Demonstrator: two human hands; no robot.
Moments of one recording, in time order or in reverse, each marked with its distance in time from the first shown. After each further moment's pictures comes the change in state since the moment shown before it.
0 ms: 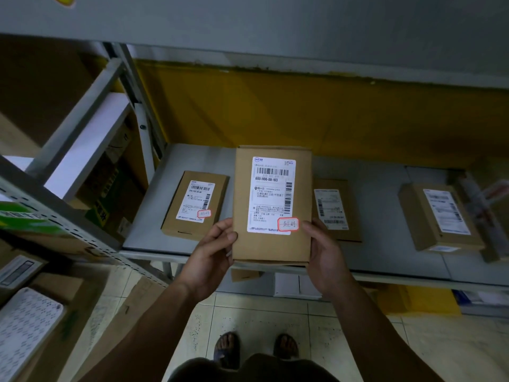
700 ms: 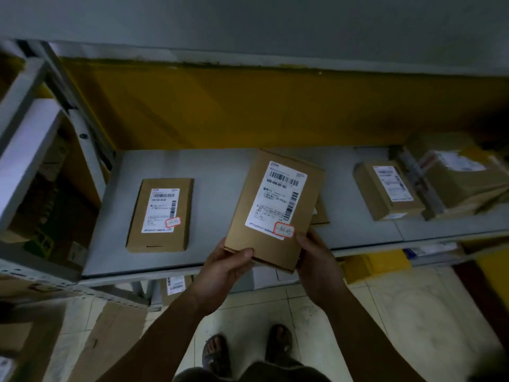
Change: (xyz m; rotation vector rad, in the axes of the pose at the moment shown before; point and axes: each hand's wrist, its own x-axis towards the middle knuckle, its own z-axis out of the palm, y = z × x) left_hand 0.011 -0.031 0.015 0.175 -0.150 -0.167; right_hand -0.035 0.022 -0.022 0.000 0.160 -0.082
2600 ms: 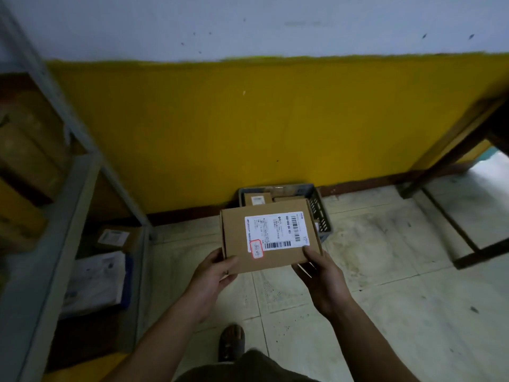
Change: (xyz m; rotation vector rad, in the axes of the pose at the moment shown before) left_hand 0.160 -0.426 0.759 0.861 -1.067 -0.669; right_hand -0.366 -0.109 -0.650 0.945 1.498 -0.643
